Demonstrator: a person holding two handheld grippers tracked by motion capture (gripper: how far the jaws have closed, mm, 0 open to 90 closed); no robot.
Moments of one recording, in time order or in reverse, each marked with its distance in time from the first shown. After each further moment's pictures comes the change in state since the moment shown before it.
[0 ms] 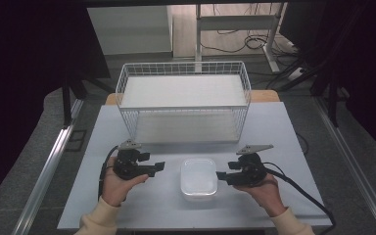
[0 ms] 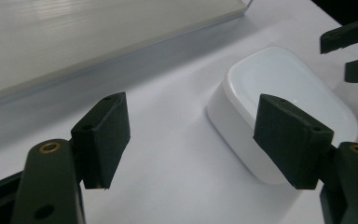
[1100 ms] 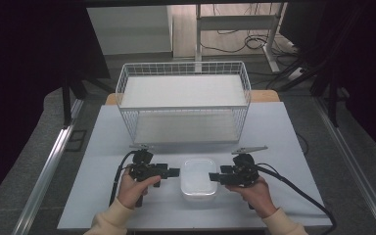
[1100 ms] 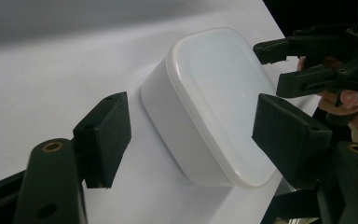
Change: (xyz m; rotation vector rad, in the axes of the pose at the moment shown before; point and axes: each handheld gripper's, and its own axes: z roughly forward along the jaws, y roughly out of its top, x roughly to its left) left arm -0.008 -0.007 0.043 0.095 -0.257 -0.230; right arm 0.002 -0.004 0.022 -0.001 0.098 0.146
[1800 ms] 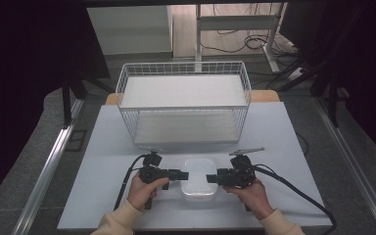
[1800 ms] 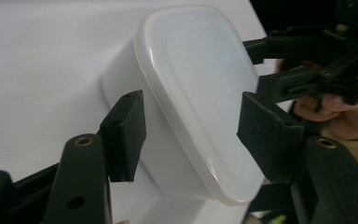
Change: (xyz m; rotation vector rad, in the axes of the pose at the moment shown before) left arm 0.005 -0.007 0.030 0.053 -0.123 -0.074; right arm 0.000 -0.004 0.010 0.027 0.043 0.058
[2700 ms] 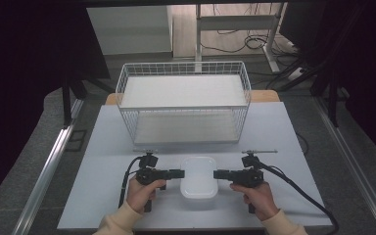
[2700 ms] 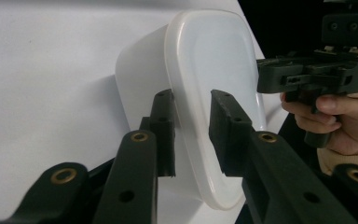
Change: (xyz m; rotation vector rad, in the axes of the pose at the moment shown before) left arm -0.009 -0.005 -0.014 -0.088 0.013 -0.022; right arm -0.012 -0.006 -0.020 -0.088 0.121 0.179
